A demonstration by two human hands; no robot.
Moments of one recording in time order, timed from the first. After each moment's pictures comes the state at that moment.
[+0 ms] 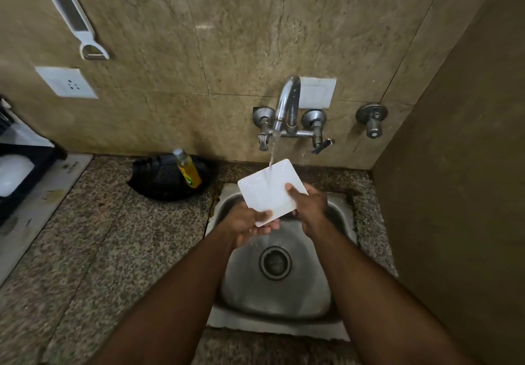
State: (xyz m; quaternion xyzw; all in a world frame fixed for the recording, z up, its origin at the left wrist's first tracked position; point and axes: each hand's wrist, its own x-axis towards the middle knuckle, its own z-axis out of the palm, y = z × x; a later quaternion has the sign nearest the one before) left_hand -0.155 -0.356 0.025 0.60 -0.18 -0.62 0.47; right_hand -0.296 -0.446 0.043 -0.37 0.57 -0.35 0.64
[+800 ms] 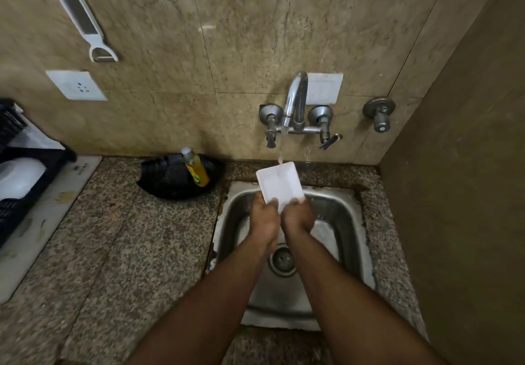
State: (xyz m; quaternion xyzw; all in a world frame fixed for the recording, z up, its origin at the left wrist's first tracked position) left_hand -0.210 -0.362 0.039 0.65 -0.11 -0.44 0.61; right_hand -0.254 -0.402 0.038 -0.51 0.75 -0.16 0.40
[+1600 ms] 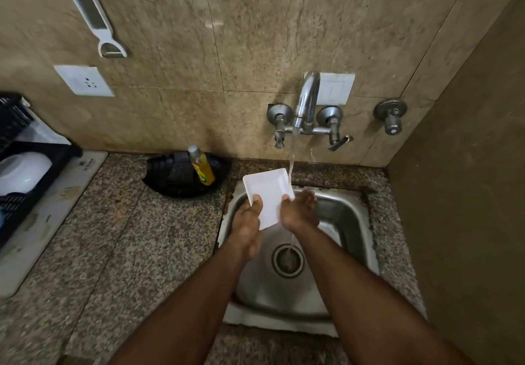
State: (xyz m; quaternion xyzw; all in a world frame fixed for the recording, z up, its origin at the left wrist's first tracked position) left_hand -0.160 -0.334 0.031 0.57 -0.05 -0.52 0.63; right_hand -0.242 -0.420 0.014 -0.63 0.67 0.01 0.38
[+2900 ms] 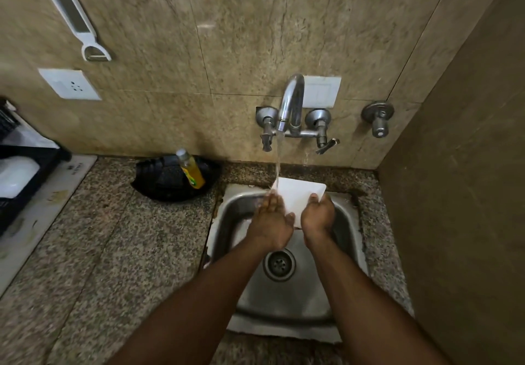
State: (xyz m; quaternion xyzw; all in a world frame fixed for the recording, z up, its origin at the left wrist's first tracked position) left_hand -0.200 -0.380 0.016 0.77 -0.57 -0.28 0.01; right_hand -0.297 -0.439 0.019 -0.49 0.69 -0.35 0.41
